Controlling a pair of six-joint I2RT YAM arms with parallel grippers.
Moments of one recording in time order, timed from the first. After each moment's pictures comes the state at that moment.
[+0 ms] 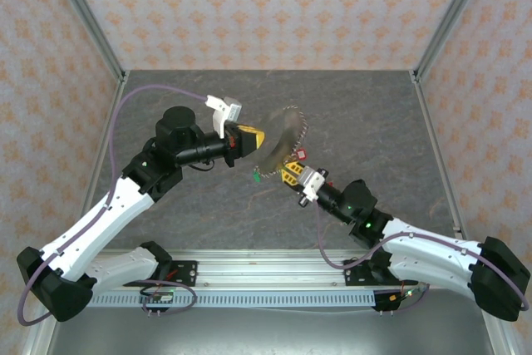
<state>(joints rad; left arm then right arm) -0.57 1.05 1.07 -0.23 0.52 -0.38 0.92 0.87 0.30 0.66 -0.01 -0.41</state>
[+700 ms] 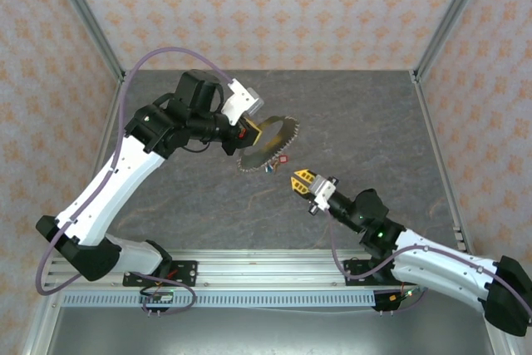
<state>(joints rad) -0.57 1.36 1.65 -1.02 0.44 0.09 0.92 0.68 0.22 0.55 -0.01 -0.40</state>
